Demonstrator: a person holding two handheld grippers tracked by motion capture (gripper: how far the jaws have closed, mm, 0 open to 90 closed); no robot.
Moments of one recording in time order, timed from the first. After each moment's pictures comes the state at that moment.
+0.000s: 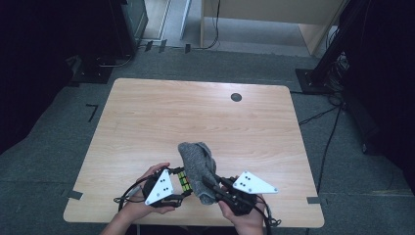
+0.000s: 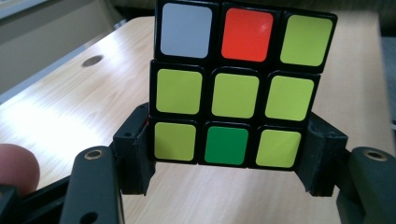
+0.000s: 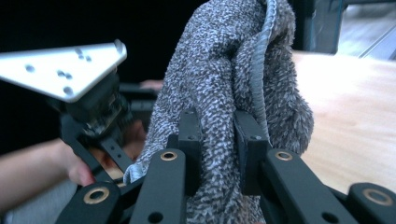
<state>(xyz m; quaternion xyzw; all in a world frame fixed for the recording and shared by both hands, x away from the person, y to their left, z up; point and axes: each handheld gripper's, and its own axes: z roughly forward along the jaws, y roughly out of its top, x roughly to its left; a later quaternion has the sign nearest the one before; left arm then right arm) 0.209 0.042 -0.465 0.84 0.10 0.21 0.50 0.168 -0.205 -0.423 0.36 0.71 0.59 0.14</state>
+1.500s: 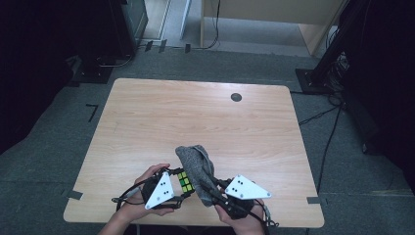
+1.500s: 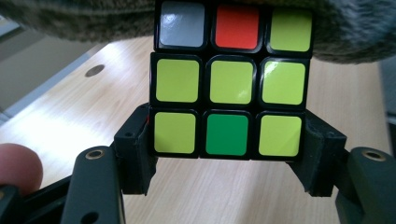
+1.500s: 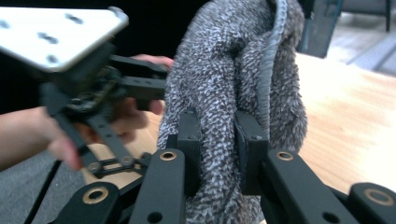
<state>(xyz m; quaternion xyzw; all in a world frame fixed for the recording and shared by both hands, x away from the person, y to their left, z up) 0.204 0.044 -0.456 0.84 0.08 0.23 0.48 0.163 -0.201 -0.417 0.34 0.74 0.56 0.17</state>
